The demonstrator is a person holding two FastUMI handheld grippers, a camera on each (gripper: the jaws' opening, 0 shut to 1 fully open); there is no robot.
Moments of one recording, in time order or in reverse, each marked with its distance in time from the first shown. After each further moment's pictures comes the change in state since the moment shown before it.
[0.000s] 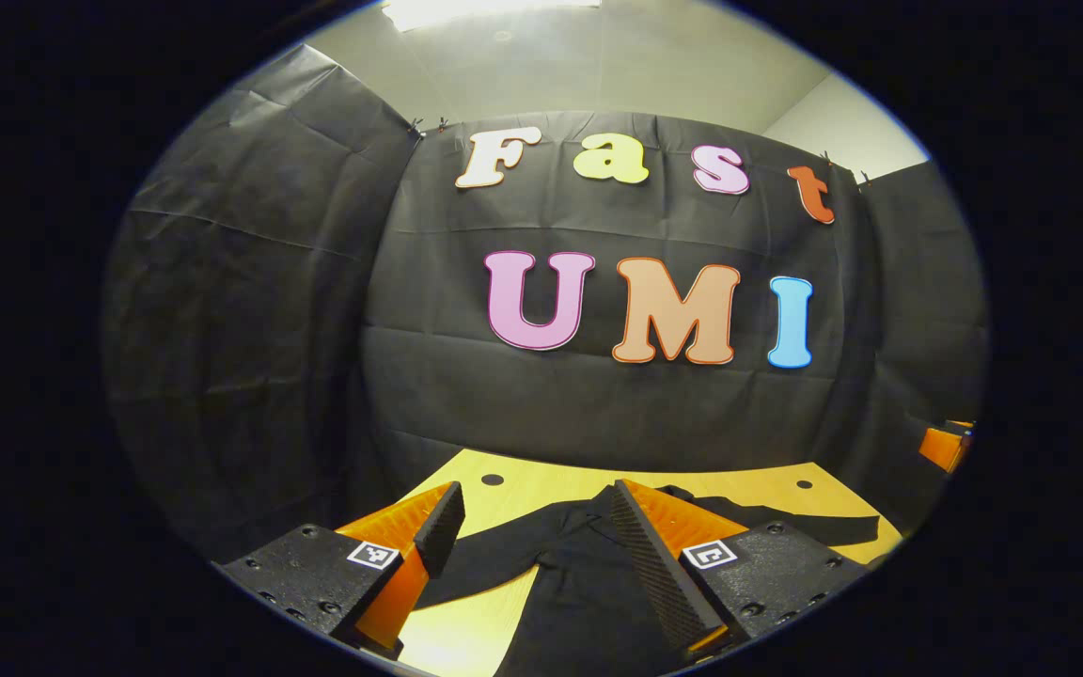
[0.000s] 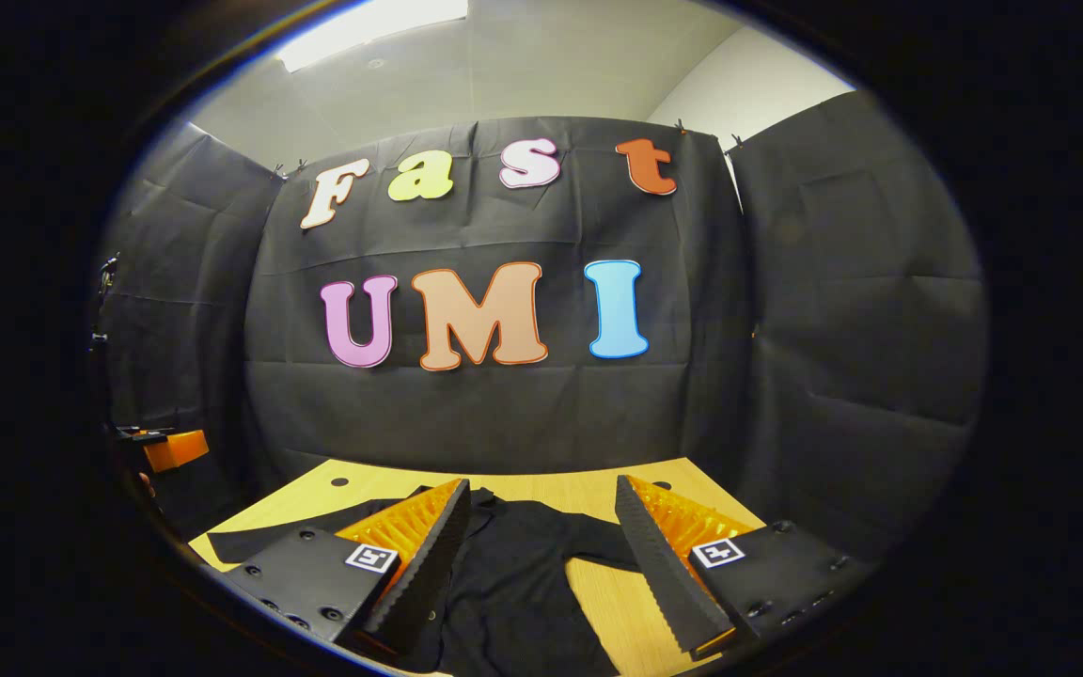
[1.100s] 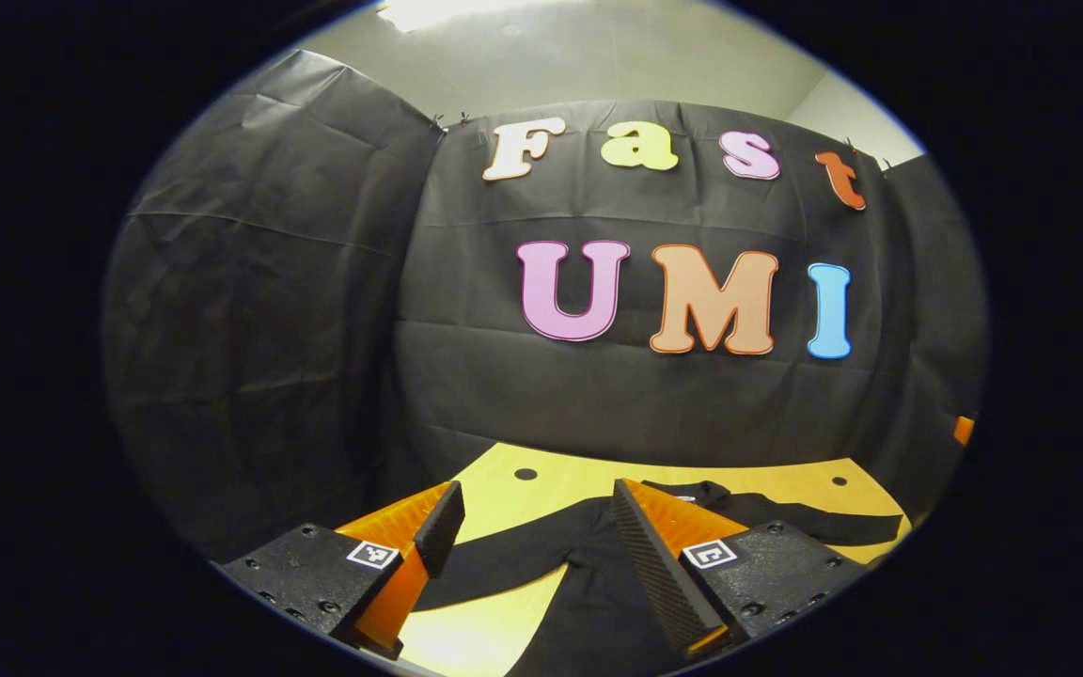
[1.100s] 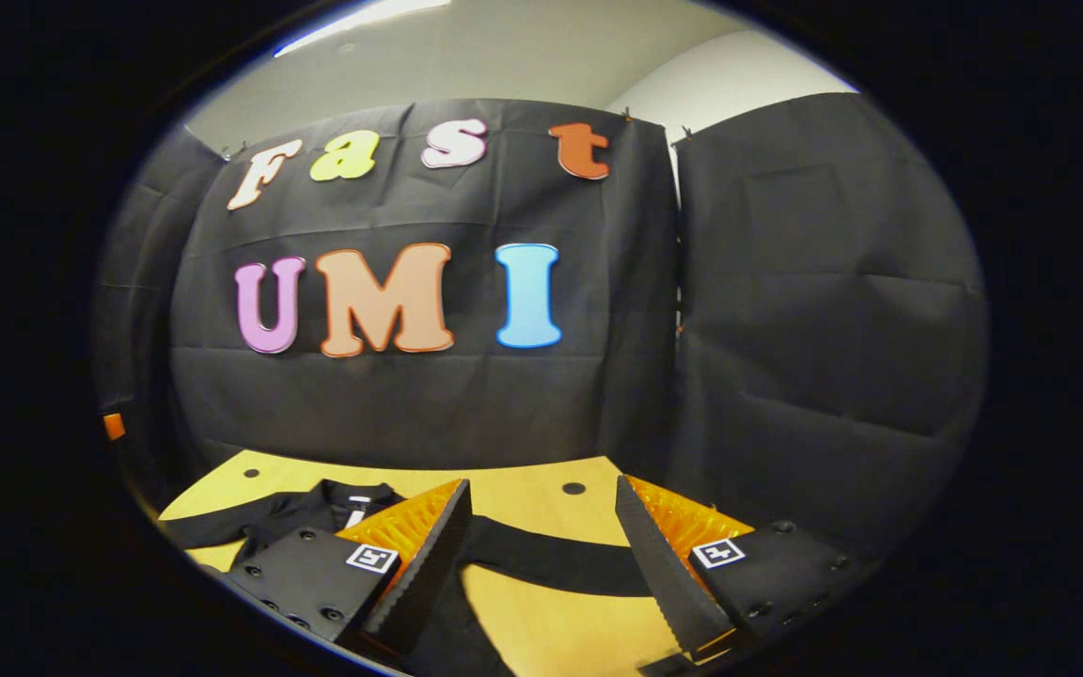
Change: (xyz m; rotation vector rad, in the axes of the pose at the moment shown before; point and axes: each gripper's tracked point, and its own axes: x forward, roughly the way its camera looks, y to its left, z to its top) left arm 0.011 0.025 -0.009 0.017 0.029 0.138; right arm 0.051 -0.147 -0.009 0.014 0.057 -0.251
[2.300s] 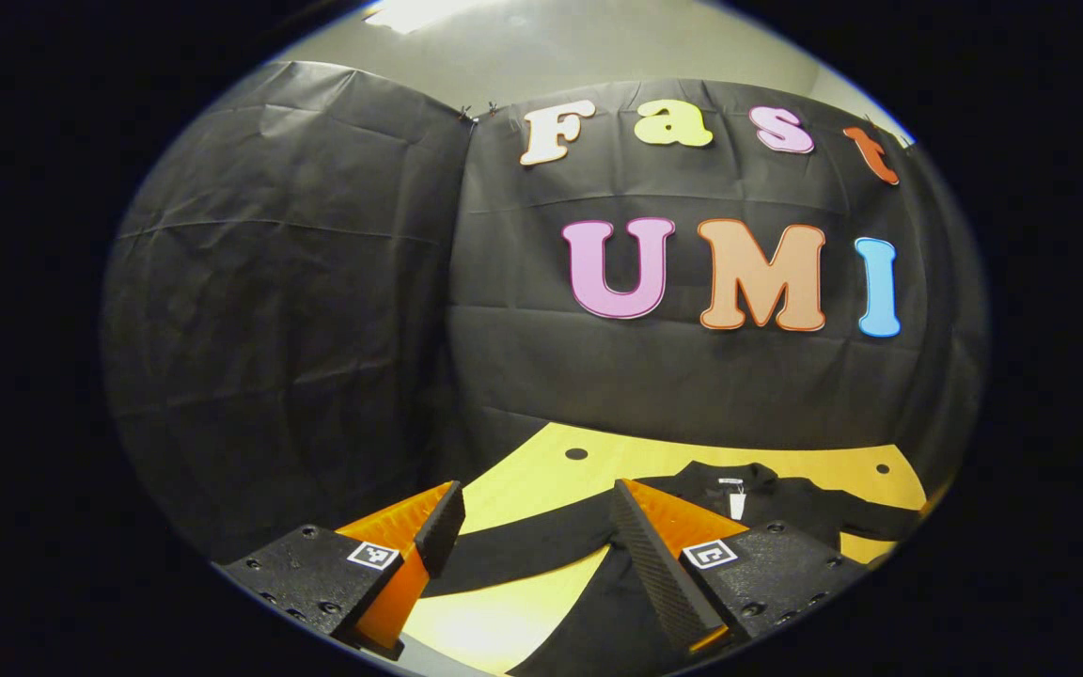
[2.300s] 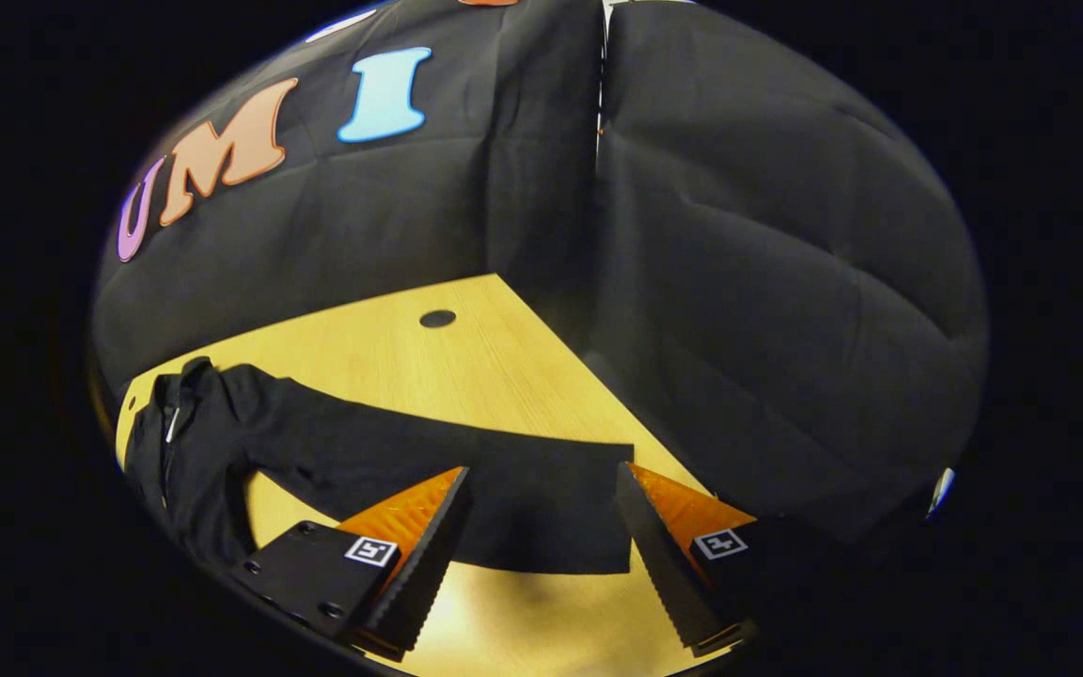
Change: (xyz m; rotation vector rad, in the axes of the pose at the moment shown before) left arm -0.015 0.011 -0.017 0.012 0.090 0.173; right arm 0.183 -0.127 -0.226 0.045 0.522 -0.186
